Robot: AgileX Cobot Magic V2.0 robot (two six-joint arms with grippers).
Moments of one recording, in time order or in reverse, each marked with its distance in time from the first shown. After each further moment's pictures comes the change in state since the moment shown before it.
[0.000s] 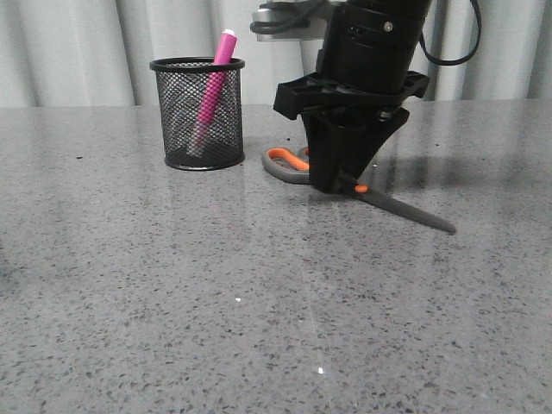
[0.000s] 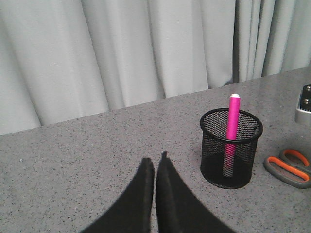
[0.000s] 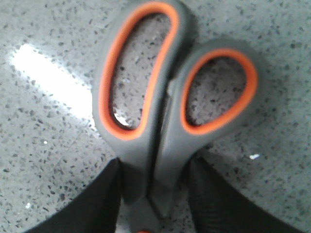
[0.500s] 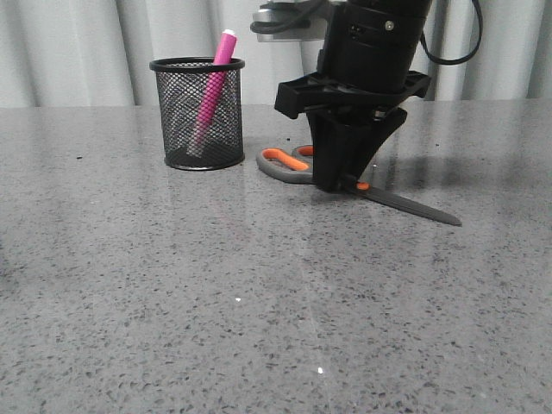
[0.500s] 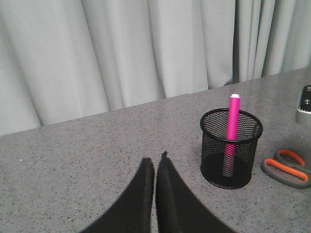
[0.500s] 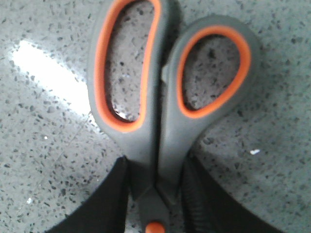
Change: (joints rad) left arm 0.000 0.000 0.000 0.000 -0.001 0.000; right arm 0.000 0.000 -0.004 -0.003 0.016 0.004
